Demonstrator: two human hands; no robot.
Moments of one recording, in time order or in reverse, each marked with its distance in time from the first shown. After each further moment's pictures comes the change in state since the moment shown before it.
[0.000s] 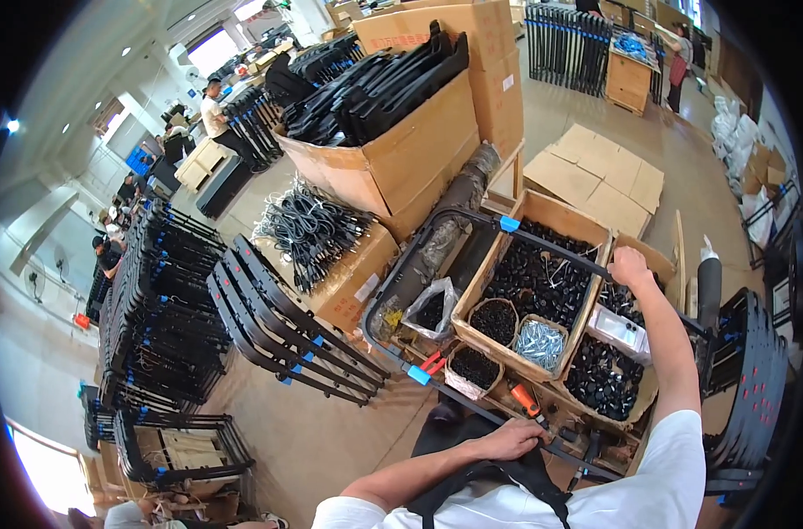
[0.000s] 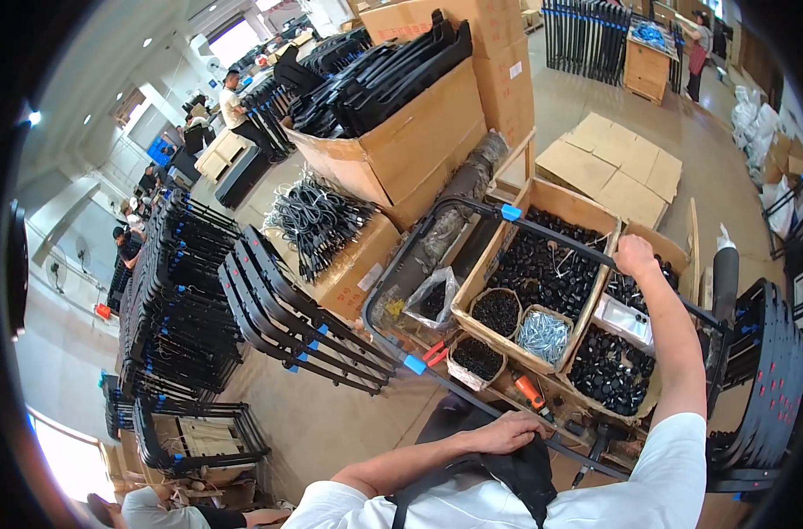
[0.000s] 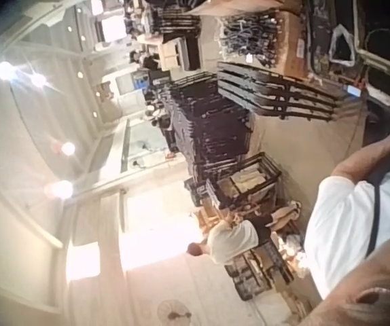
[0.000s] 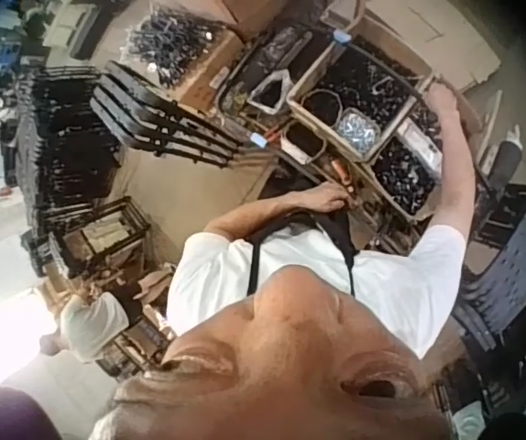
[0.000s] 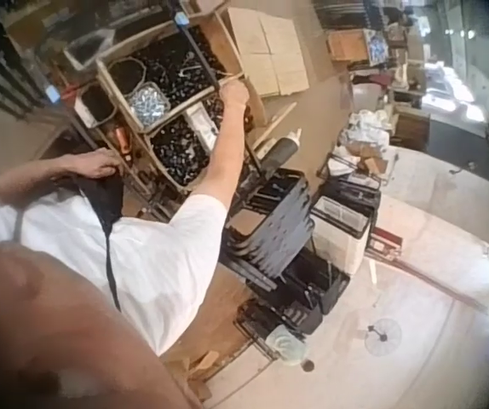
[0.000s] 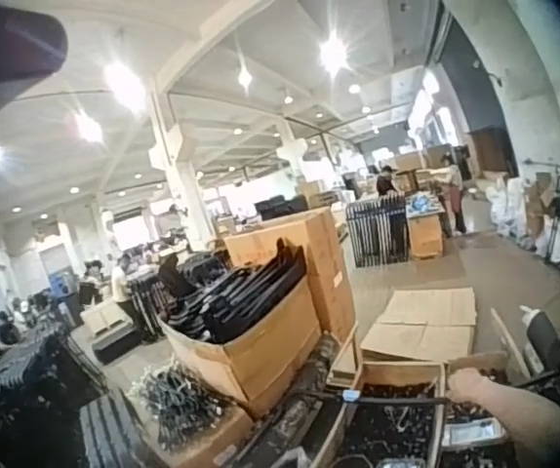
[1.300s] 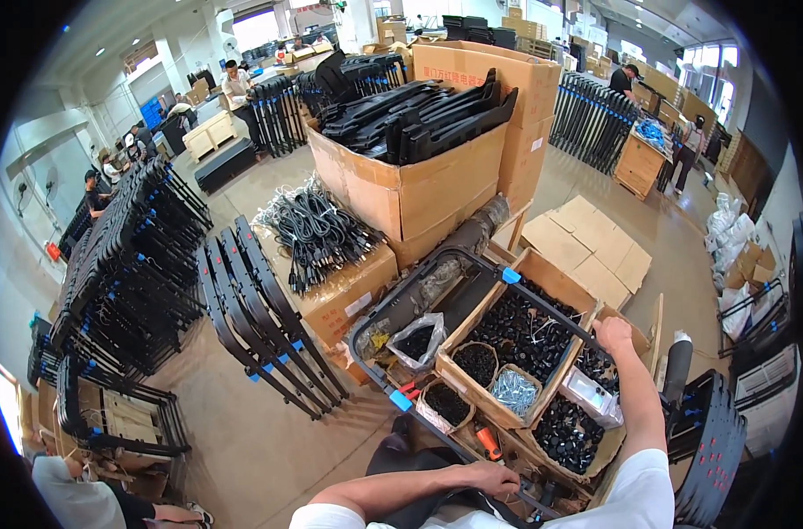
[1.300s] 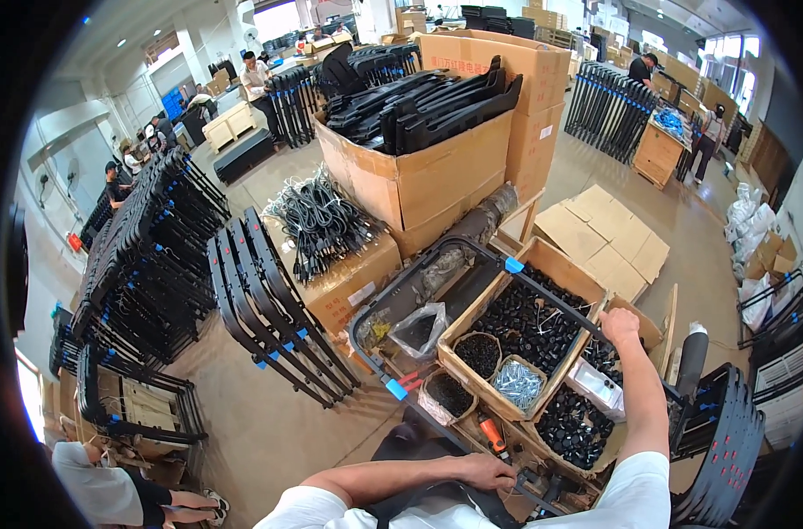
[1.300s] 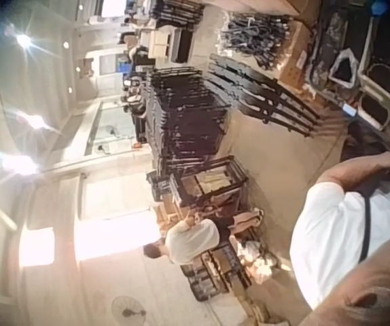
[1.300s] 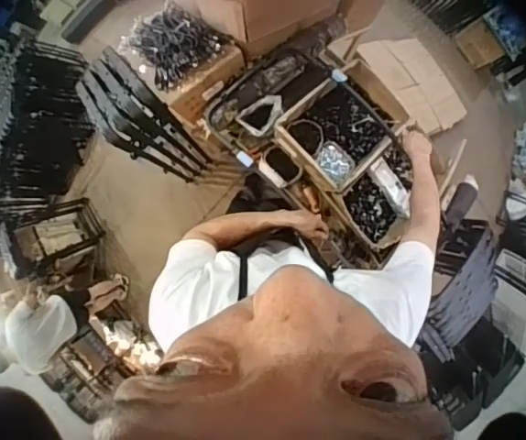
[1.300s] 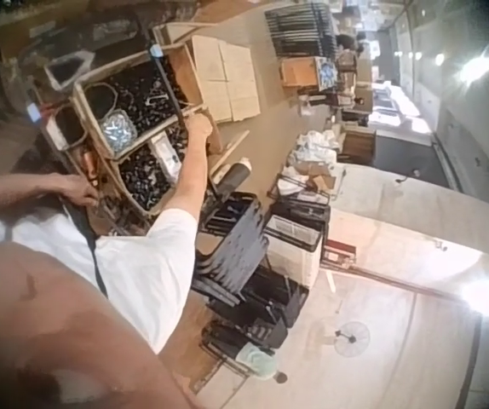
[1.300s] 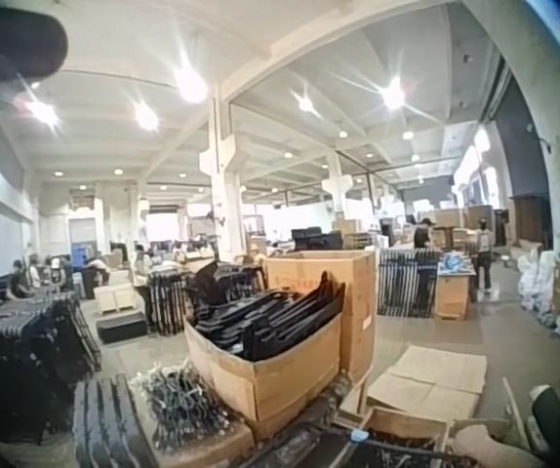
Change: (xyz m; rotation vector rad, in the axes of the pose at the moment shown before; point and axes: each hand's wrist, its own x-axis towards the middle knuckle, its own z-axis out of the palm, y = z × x) left_hand 0.018 0.014 -0.003 0.023 -0.289 -0.200; right_hand 0.004 -0.002 0.001 -0.148 -0.017 0.101
